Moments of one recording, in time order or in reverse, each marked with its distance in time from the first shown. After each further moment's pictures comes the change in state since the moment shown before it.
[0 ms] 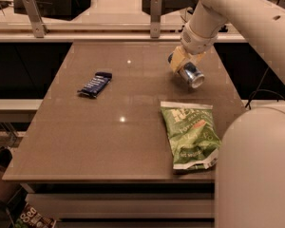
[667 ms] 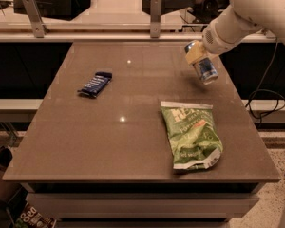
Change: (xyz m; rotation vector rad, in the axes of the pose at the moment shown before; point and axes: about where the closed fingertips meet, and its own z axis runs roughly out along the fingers) arm 0.009 -0.041 -0.035 0.054 -0.265 0.076
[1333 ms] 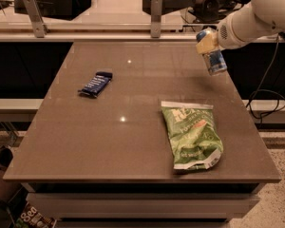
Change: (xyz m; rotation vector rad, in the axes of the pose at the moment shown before) arm -0.015 -0.031 -0.029 0.043 -0.177 0.024
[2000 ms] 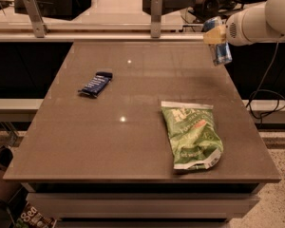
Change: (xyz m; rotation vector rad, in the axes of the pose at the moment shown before) arm -0.026 -0.019 -0.020 0.034 -0.213 -0.046
